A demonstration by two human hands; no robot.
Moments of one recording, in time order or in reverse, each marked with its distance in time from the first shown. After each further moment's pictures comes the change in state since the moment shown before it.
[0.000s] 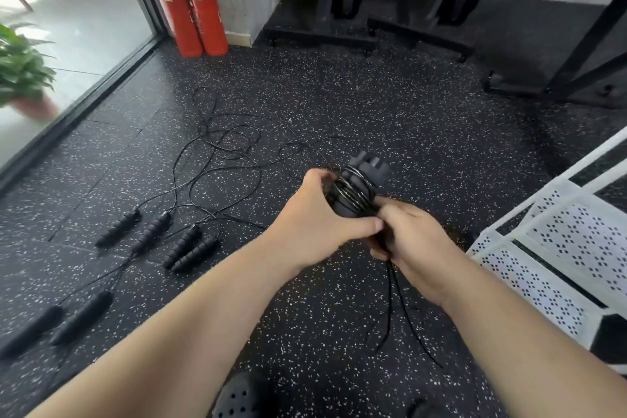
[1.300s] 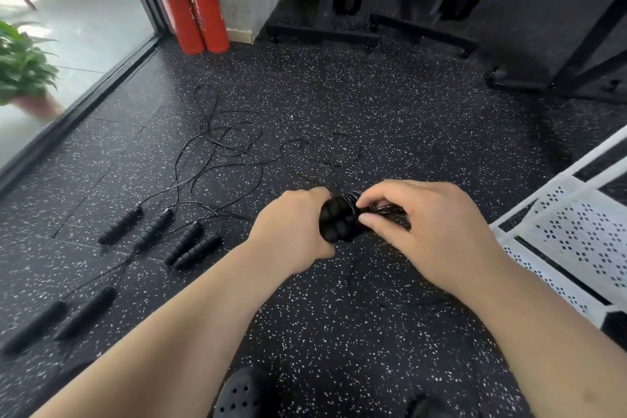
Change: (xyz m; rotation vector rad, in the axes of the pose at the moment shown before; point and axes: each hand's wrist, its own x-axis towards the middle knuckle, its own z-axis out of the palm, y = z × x) left_hand 0.011 -0.023 -0.005 0.795 0.022 0.129; right_hand -0.034 -0.040 -0.017 -1.178 0.114 -0.679
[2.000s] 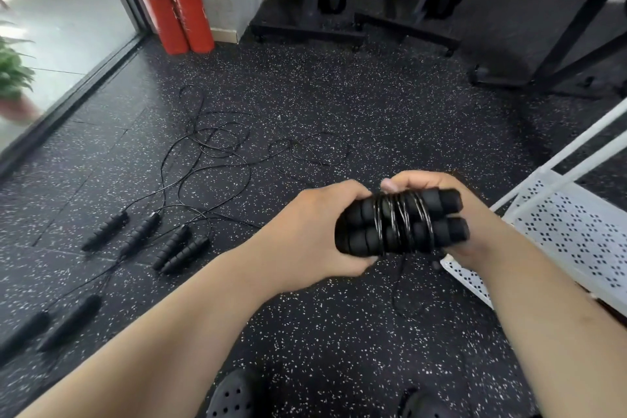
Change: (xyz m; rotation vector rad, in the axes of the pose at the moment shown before) left_hand -0.030 0.030 -0.025 -0.458 -0.036 0.383; right_hand 0.006 0.036 -0.010 1.056 -0.173 0.438
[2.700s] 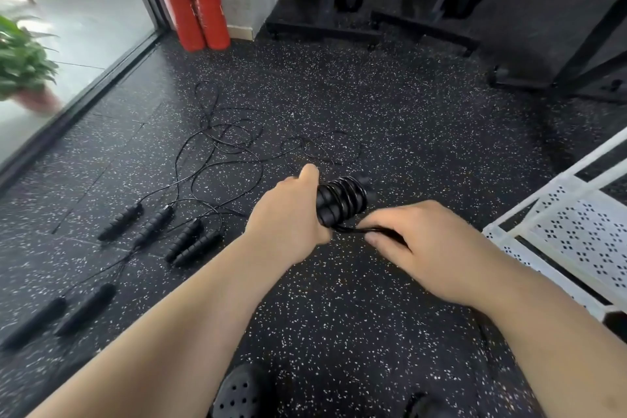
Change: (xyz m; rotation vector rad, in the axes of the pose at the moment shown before) left_hand 0.017 -0.044 -0.001 0.433 0.144 -0.436; right_hand -0.014 -0.002 0.035 -1.154 -0.072 -0.213
